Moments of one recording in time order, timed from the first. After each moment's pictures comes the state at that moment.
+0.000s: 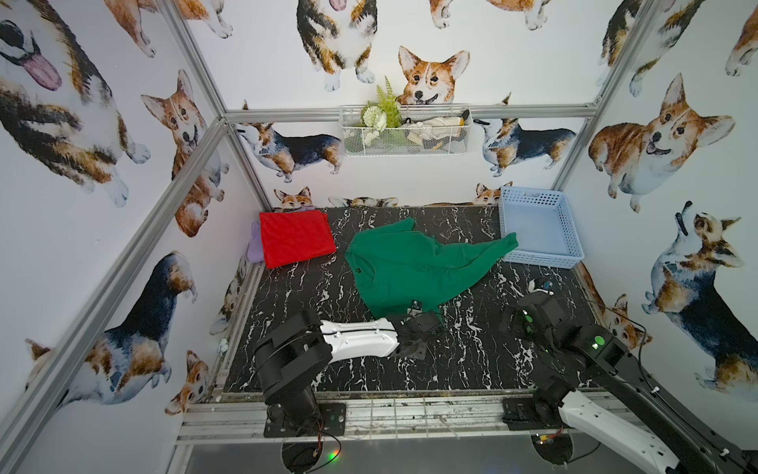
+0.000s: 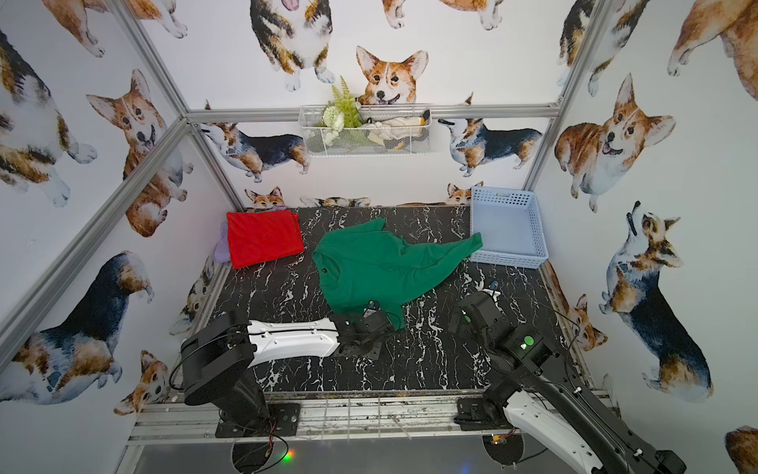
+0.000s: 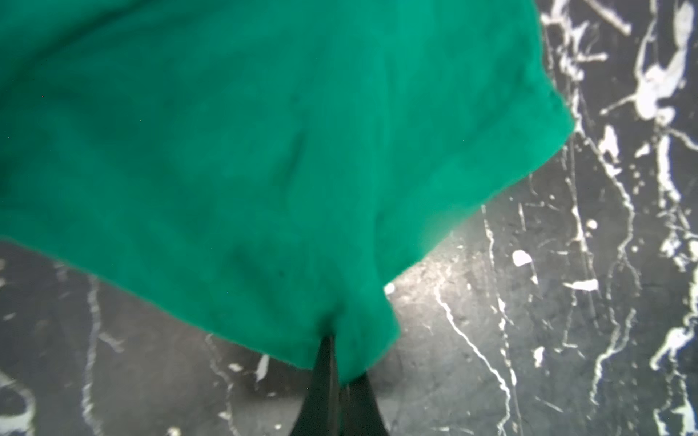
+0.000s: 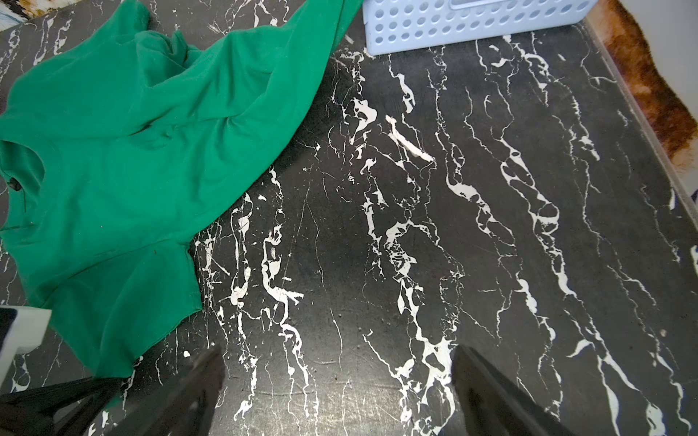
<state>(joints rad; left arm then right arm) -1.10 1.65 0.91 -0.53 -0.25 -0.80 0.68 0.68 0.76 -1.03 0.39 0.76</state>
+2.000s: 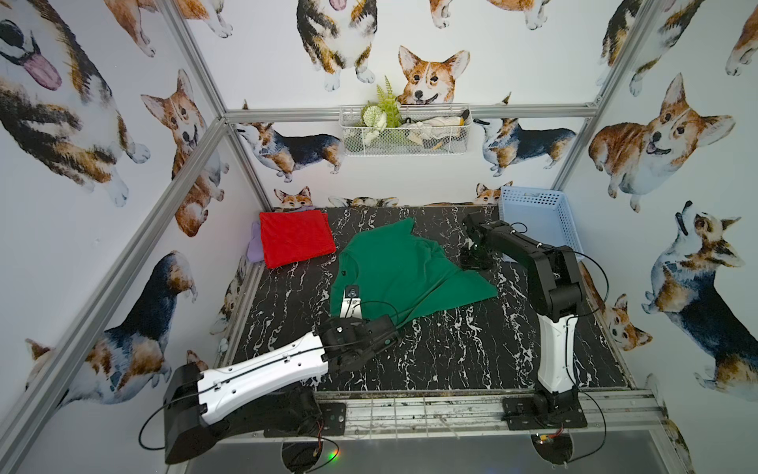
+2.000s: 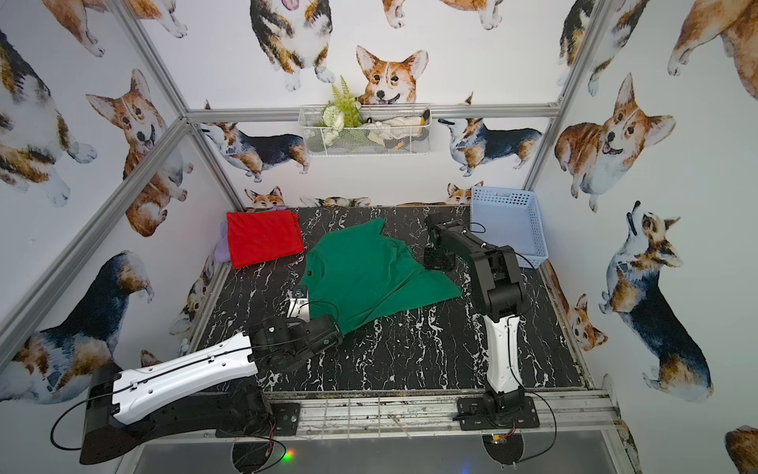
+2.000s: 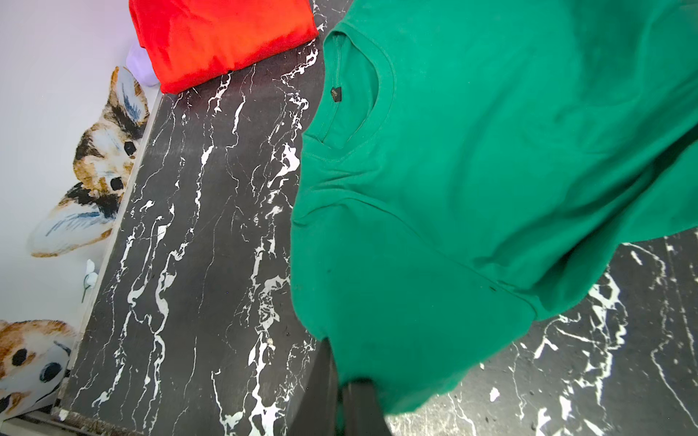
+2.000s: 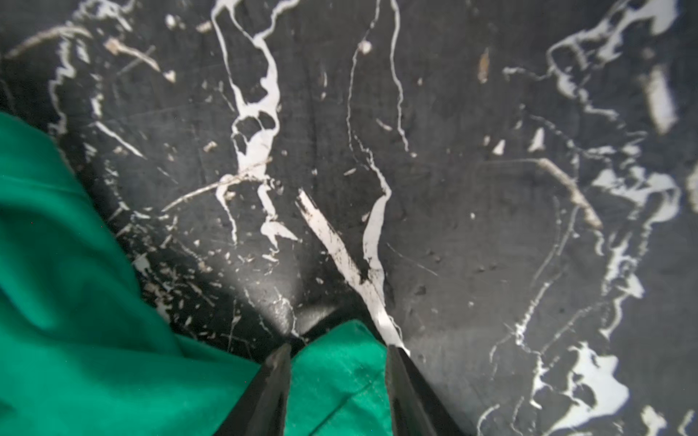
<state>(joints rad) -1.10 1.09 0.88 -1.16 -0.77 -1.03 0.32 2.14 1.62 -0.86 0.05 0.39</state>
